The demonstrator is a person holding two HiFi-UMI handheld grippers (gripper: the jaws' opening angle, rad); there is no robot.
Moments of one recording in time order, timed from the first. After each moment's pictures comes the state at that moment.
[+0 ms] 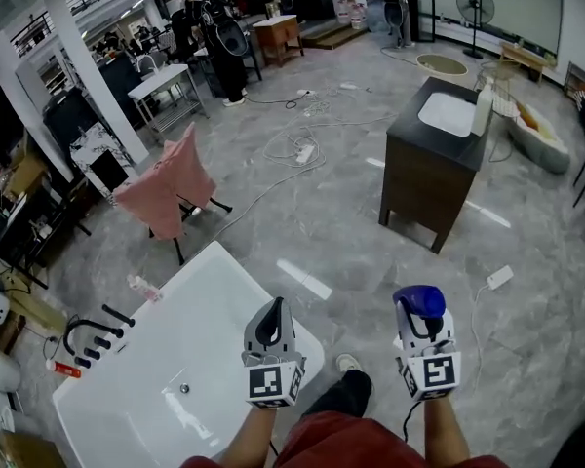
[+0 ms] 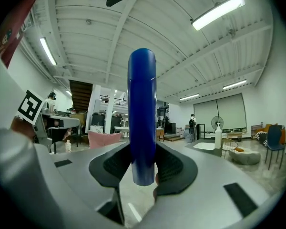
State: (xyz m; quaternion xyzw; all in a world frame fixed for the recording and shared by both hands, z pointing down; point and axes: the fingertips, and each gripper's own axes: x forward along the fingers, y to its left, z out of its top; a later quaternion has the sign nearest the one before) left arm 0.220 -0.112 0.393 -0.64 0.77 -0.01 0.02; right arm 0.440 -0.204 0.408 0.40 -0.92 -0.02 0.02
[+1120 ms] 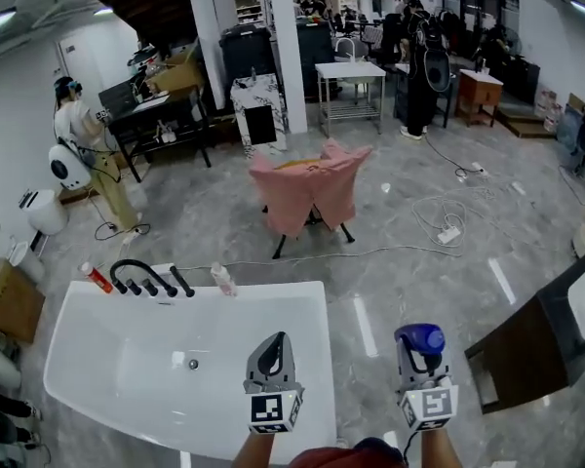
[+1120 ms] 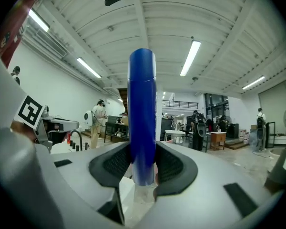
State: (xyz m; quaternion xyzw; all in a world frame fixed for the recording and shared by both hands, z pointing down) left arm -0.100 -0.107 0.406 -0.34 0.94 0.00 0.00; right arm 0.020 -0.327 0.395 0.07 -1.00 -0.05 0.04
